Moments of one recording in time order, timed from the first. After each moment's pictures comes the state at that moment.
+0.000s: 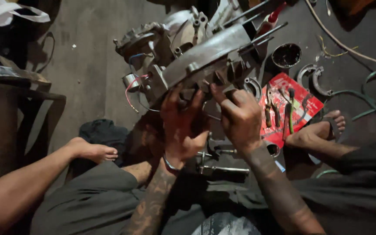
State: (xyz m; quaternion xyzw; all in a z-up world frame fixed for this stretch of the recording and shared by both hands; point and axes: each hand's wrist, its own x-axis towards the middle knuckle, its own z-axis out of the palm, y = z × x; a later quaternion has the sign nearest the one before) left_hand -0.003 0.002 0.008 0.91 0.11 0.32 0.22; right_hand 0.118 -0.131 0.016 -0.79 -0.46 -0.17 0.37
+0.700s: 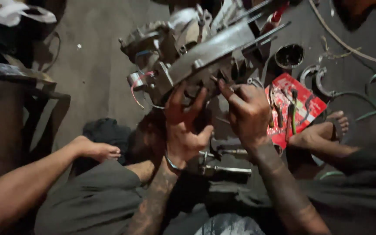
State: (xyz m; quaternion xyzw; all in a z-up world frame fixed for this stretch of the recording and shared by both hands) left_hand -0.009 0.002 0.015 0.90 0.11 0.33 0.28; right_hand 0.126 -0.132 0.025 -0.79 -0.48 -0.18 0.35
